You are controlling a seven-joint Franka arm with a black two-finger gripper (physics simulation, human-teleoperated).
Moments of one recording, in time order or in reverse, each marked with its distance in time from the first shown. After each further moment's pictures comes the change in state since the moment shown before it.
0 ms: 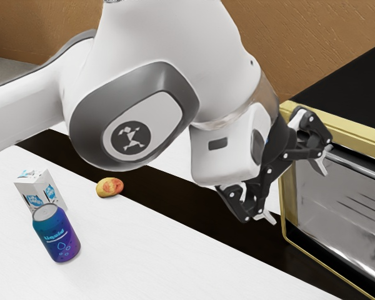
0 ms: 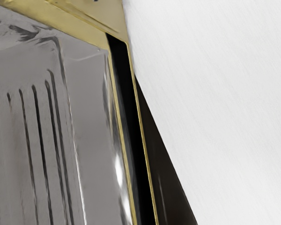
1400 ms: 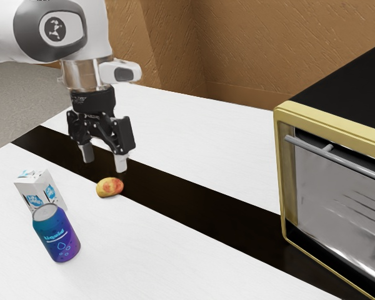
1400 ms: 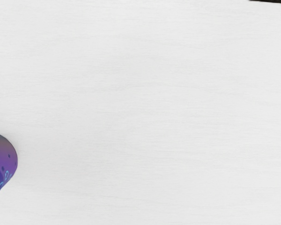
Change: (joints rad) arm 0.124 0.123 0.521 0.227 -0.020 -0.747 -1.438
